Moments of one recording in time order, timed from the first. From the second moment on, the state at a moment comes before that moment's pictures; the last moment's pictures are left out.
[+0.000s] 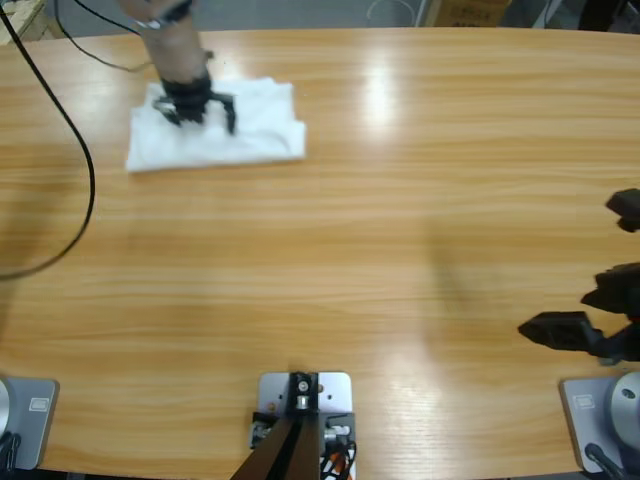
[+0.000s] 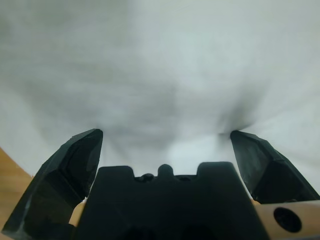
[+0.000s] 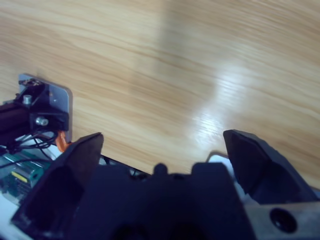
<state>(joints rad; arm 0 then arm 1) -0.52 2.45 -2.18 1.28 0.14 -0.43 0.92 1.21 -0.86 0.89 0.07 0.64</state>
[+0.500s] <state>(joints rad) -0.27 2.67 -2.65 1.36 0.01 0.02 0.90 1.44 -0.86 0.77 0.14 0.54</state>
